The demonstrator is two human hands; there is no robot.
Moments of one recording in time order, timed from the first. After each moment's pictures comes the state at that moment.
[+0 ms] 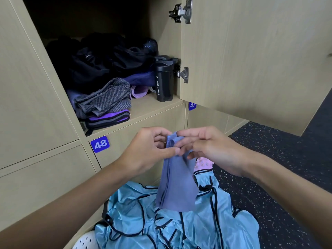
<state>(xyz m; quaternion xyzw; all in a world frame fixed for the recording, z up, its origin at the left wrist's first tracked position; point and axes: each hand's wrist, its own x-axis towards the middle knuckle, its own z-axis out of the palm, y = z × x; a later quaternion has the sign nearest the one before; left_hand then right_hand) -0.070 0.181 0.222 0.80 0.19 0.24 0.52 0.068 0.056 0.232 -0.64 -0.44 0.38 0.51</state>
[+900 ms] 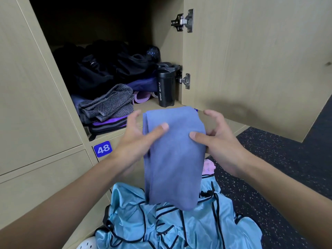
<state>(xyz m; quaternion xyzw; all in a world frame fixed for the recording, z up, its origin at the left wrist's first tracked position) -0.077 0.199 0.236 0.65 0.29 0.32 0.62 0.077 0.060 0.232 -0.61 -0.34 0.28 0.66</state>
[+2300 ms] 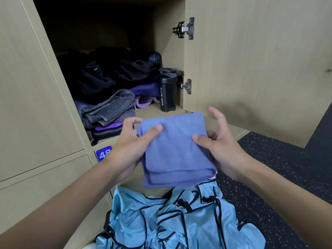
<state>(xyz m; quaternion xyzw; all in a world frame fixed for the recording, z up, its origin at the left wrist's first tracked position) -0.086 0.191 0.256 0.63 0.31 0.33 0.63 0.075 0.064 0.236 -0.57 -0.35 0.29 0.68</state>
